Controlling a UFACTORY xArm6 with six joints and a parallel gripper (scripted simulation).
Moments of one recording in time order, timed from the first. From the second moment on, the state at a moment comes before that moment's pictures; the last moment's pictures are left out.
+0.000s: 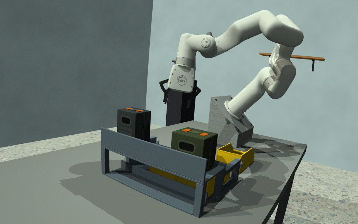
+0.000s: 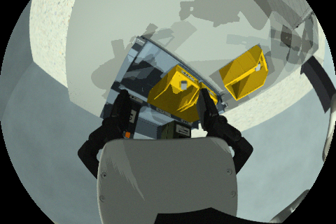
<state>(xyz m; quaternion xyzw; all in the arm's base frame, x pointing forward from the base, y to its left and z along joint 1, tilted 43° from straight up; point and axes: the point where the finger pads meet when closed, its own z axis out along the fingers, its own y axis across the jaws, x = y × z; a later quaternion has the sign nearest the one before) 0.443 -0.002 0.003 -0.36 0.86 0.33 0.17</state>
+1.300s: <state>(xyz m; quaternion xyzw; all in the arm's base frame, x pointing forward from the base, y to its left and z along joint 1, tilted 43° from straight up) 0.420 0.088 0.051 -0.11 0.91 0.37 0.14</state>
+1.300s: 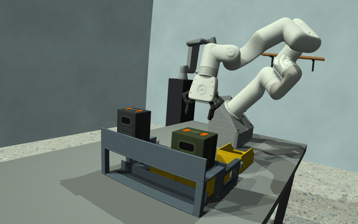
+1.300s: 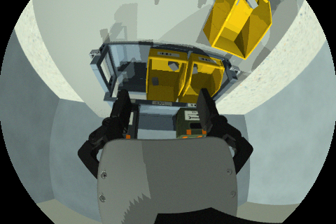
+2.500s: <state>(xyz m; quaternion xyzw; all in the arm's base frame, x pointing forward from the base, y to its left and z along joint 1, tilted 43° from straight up) 0.414 0.114 0.064 -0.02 0.92 0.38 0.13</state>
